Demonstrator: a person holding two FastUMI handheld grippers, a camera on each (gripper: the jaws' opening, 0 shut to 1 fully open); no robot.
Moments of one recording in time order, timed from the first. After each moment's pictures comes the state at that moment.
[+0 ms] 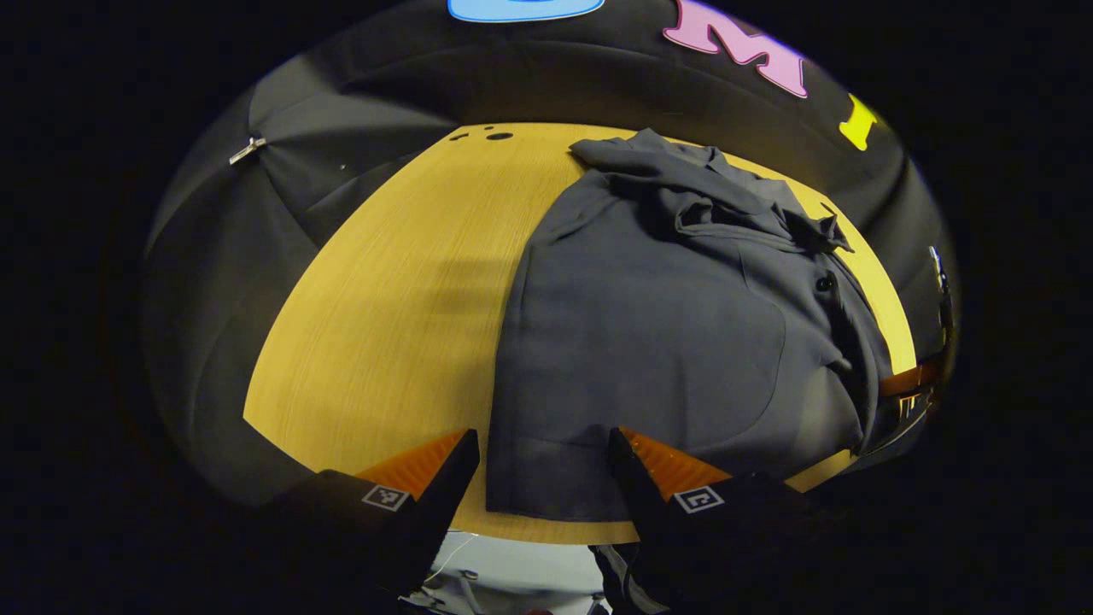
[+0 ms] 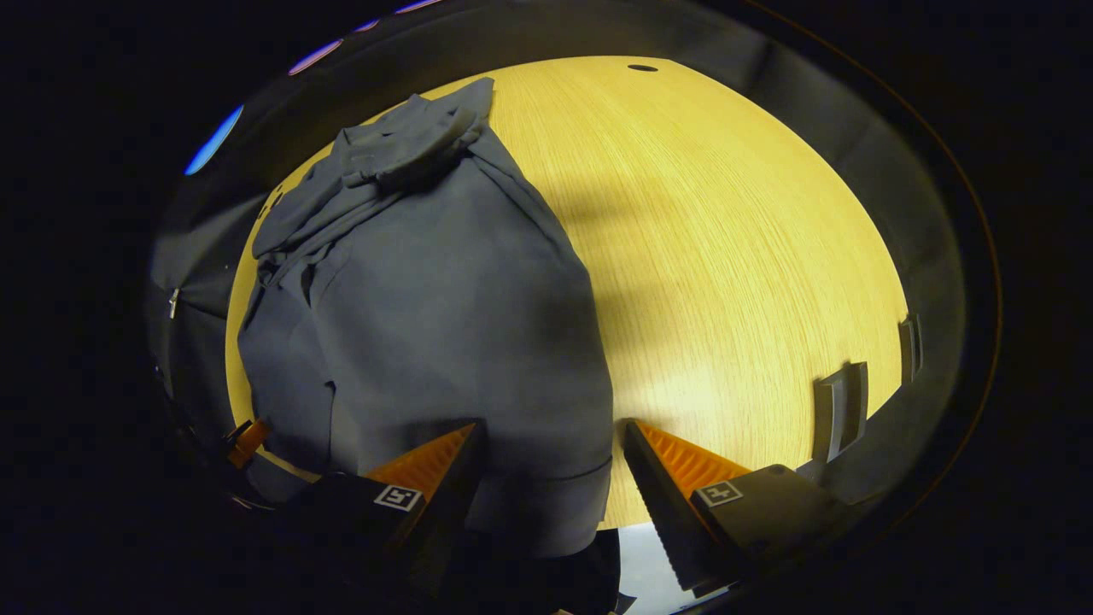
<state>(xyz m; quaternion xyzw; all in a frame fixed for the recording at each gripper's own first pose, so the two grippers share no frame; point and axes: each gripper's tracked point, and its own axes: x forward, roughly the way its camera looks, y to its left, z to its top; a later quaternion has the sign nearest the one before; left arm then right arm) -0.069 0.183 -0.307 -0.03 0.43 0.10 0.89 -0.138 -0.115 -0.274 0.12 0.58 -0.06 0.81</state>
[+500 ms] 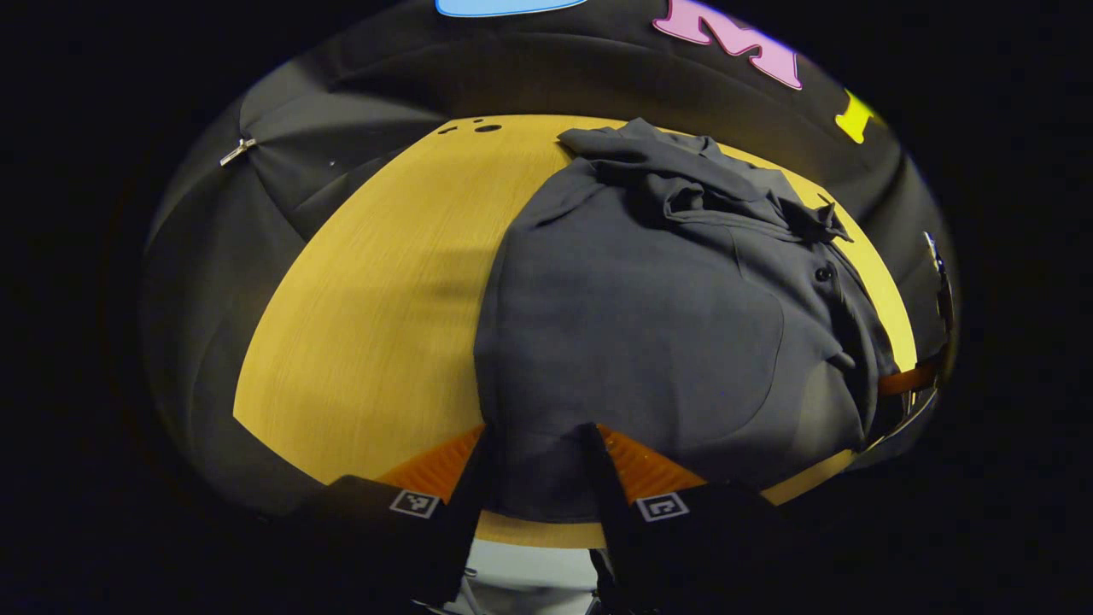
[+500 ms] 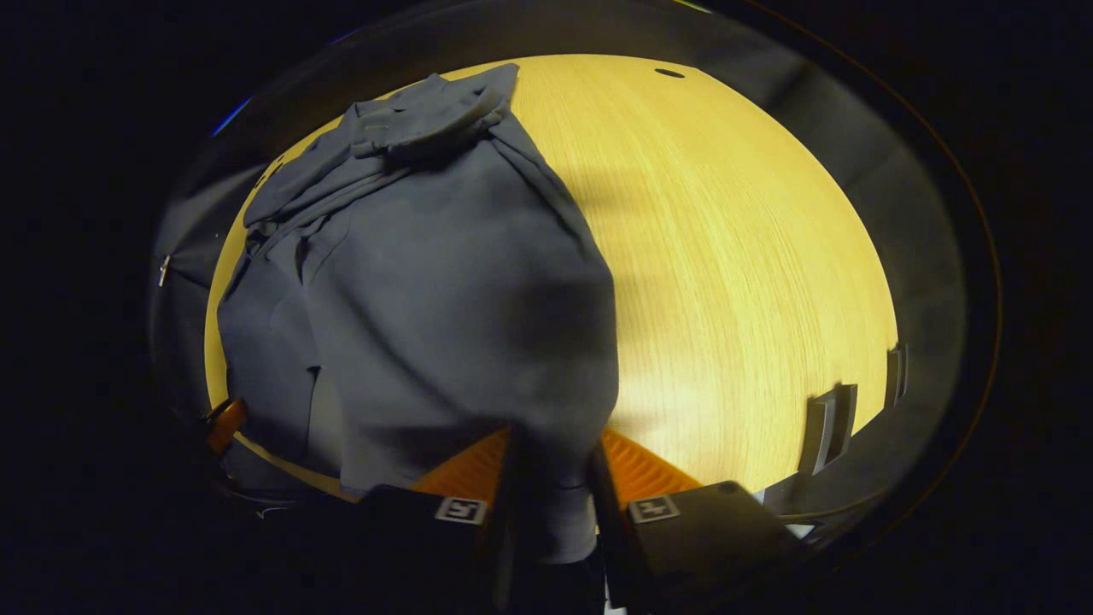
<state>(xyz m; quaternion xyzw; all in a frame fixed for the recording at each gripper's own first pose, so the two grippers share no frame) -0.058 0.156 -0.315 -0.02 0.44 0.09 0.89 -0.133 -0.102 -0.280 0.06 0.59 -0.04 0.80</state>
